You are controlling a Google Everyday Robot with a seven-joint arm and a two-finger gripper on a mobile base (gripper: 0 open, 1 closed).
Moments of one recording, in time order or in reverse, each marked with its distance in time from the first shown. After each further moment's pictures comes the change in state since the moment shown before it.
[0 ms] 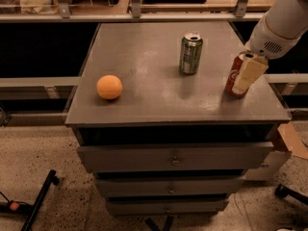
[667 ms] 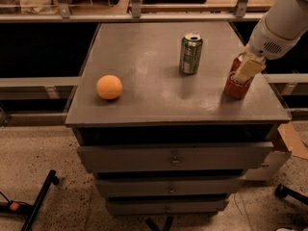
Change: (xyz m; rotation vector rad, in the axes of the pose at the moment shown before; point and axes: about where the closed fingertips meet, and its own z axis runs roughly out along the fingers) arm -0.001 0.001 0.004 -0.005 0.001 -0.002
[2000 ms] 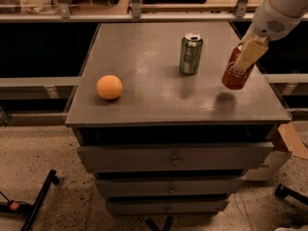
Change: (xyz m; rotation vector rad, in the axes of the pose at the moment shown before) arm -0.012 -0.031 -0.024 -0.007 -0.029 -0.001
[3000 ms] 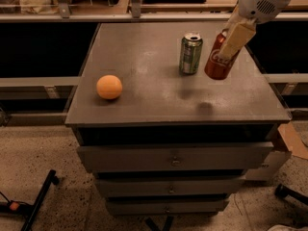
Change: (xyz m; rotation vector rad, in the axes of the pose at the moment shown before) arm -0.062 0.014 -0.028 -0.040 -0.098 -0.100
